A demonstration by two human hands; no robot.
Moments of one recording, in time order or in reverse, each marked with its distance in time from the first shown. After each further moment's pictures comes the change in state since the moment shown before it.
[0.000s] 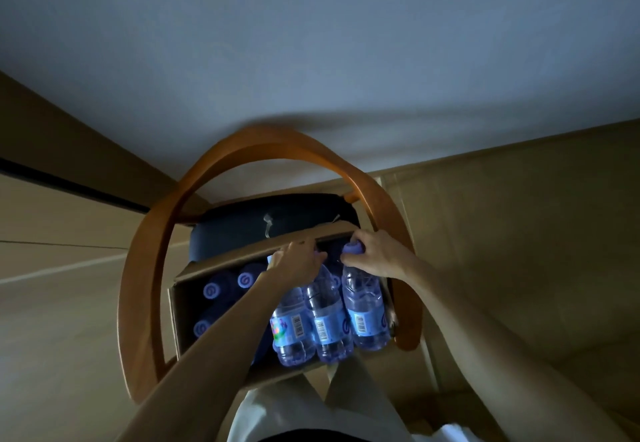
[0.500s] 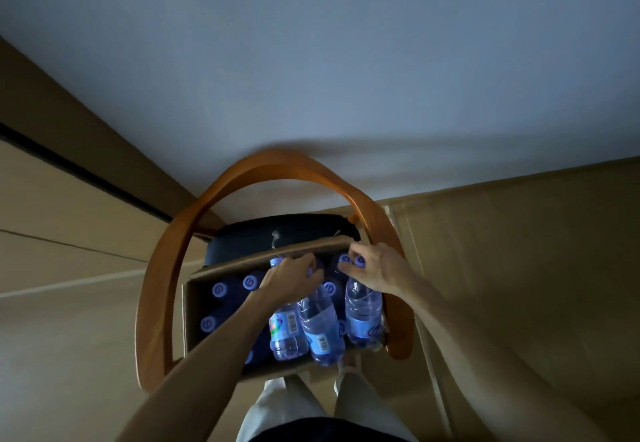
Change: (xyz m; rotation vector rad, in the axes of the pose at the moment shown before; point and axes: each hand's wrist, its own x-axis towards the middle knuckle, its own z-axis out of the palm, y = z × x) left_hand -0.065 0.017 -0.004 -0.048 0.120 0.022; right_hand -0.043 0.007 0.002 -0.178 0.228 -0.256
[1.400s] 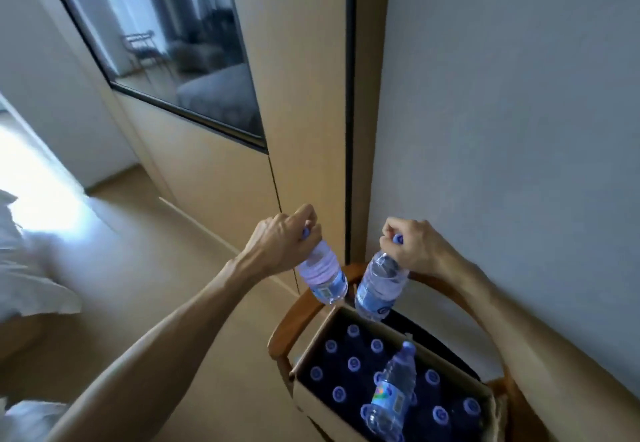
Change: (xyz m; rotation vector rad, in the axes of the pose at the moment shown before) left_hand -0.313 -0.080 -0.149 0.114 1.134 -0.289; right_hand -0.015 -0.309 -0.078 -0.209 0.067 -0.745
